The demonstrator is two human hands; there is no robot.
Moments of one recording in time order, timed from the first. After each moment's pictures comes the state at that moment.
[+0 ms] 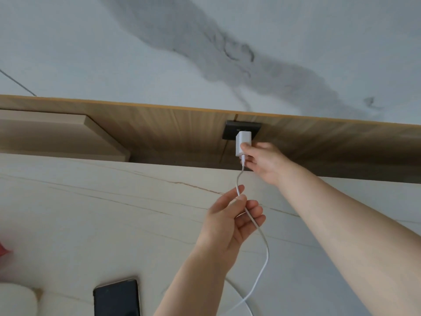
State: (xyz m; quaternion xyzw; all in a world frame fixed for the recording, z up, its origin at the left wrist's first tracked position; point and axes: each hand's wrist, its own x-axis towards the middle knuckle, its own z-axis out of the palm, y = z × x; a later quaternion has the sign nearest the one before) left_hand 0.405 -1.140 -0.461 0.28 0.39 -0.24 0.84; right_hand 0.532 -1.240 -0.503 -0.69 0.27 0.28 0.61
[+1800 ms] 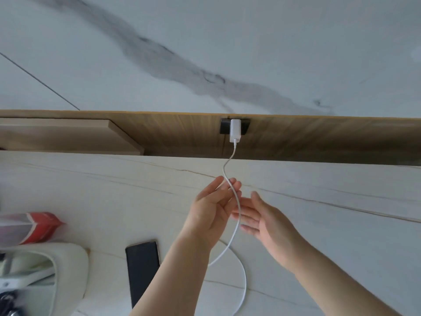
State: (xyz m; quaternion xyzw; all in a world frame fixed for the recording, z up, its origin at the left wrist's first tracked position) left_hand 0.382 -1.131 -0.413 0.28 0.39 -0.19 0.86; right_hand 0.365 -1.269 -0.412 -0.55 0.25 0.38 0.70
